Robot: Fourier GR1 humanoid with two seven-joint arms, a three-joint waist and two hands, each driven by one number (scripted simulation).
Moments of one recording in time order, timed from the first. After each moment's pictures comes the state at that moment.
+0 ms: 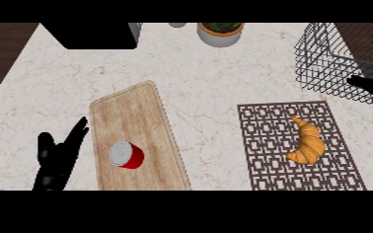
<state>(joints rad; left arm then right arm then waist) 0.12 0.29 -0.07 -1.43 0.15 0.08 0.21 -0.11 -0.99 -0.02 -1.97 0.02 0.61 0.50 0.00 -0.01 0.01</state>
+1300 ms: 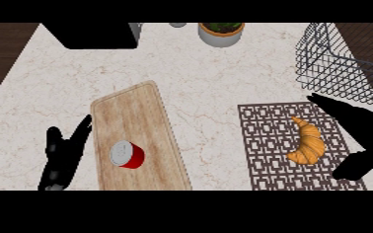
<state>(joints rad) 0.10 0.23 -0.04 -1.43 0.08 0.05 0.25 -0.08 -0.68 0.12 -1.66 0.56 0.47 0.19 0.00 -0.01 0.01</state>
